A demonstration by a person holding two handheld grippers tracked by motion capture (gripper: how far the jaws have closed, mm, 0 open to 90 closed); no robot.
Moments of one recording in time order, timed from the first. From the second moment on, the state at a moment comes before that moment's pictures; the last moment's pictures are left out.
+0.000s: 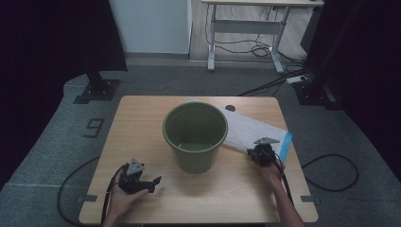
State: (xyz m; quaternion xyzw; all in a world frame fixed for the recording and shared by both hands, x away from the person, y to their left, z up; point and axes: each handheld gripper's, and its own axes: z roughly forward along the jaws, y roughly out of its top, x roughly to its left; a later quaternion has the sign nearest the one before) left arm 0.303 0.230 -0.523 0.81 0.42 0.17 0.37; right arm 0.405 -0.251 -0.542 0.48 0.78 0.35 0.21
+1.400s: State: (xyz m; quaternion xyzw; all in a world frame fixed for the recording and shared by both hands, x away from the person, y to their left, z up) left arm 0.298 0.233 -0.524 0.80 0.43 0.16 0.38; right arm 0.344 -0.220 -0.517 0.42 0.78 0.40 0.23
